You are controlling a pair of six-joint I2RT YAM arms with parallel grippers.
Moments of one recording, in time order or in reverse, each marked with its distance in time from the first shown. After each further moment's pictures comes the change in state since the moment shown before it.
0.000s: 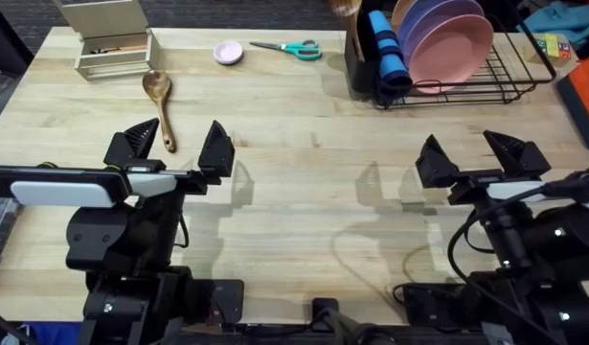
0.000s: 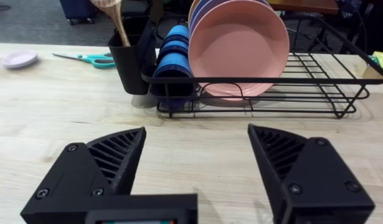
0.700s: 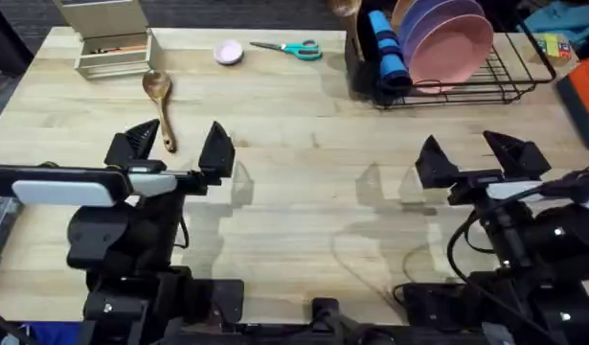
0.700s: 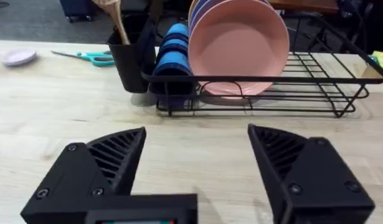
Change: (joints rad) left arm 0.000 0.000 0.001 -0.010 -0.001 0.000; right arm 0.001 0.001 0.002 -0.014 0.001 -0.008
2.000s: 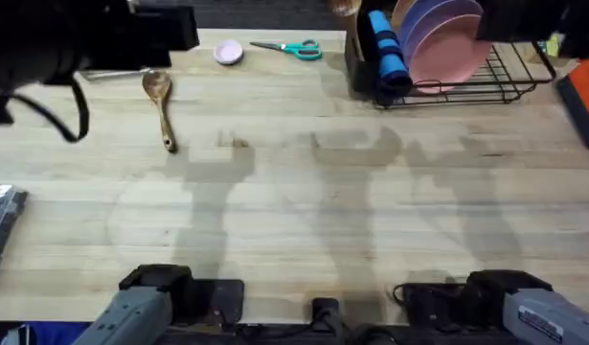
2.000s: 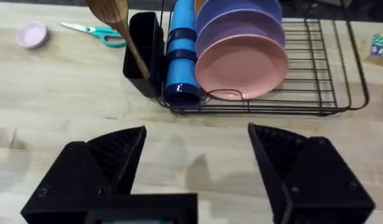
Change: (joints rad) left arm 0.000 0.950 1.197 -0.765 -0.082 -0.001; right arm 0.000 1.060 1.320 -0.767 -0.022 0.000
